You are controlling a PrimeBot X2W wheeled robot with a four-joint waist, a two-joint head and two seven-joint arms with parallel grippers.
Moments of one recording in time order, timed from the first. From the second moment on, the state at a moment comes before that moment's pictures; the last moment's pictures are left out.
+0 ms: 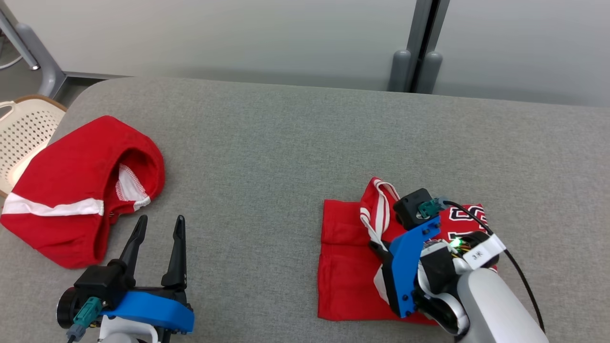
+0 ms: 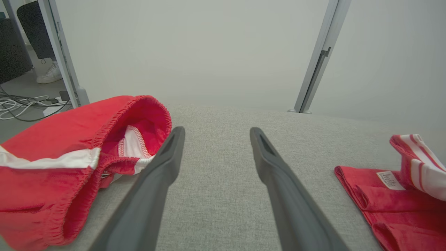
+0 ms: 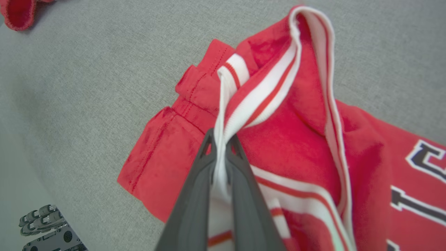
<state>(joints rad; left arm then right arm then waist) -0.10 0.23 -0.19 0.27 -0.37 -0.07 -0.25 -0.32 -0.06 0.30 0.21 0.24 0.13 0.70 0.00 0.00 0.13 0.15</state>
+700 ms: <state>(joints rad) -0.11 0.22 -0.20 0.28 -0.38 -0.07 -0.26 -0.49 -0.05 0.47 0.35 0.54 0.13 0.48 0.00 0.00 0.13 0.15</state>
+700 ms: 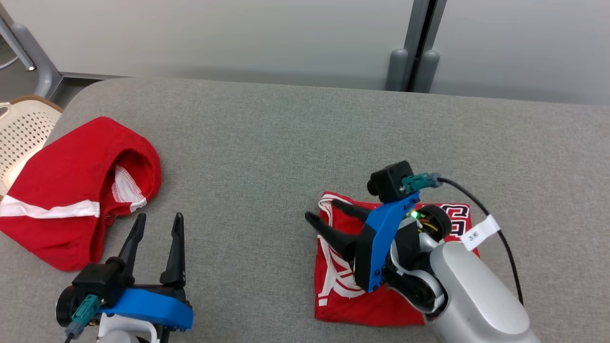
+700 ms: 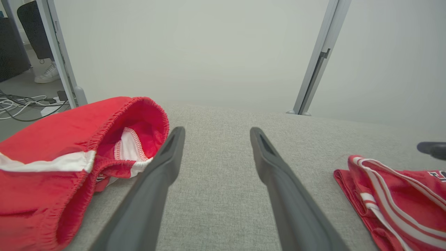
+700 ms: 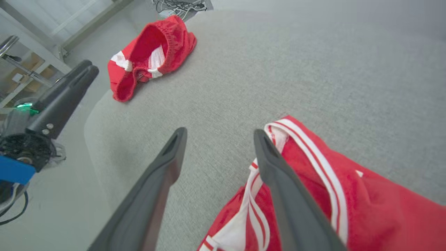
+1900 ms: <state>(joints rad) -0.05 0.25 -0.21 0.21 -0.39 -0.04 -0.24 -0.15 -0.05 0.31 0.39 0.14 0.13 0.14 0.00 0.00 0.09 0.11</state>
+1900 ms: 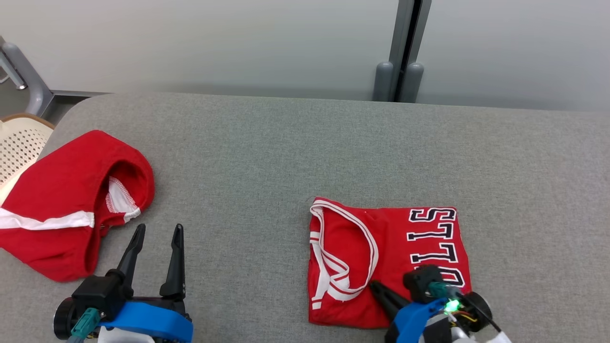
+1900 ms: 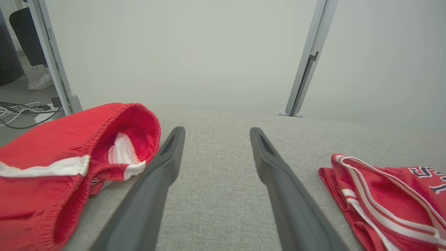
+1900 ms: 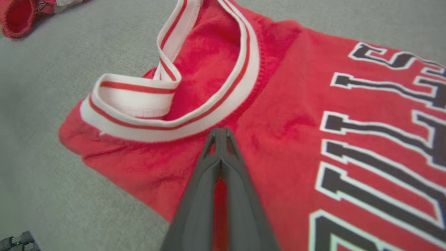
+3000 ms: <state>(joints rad) -0.02 0.26 -0.21 0.21 -0.40 -0.02 -0.25 -0.13 -0.05 0.11 0.03 0.27 0.13 0.00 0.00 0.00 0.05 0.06</state>
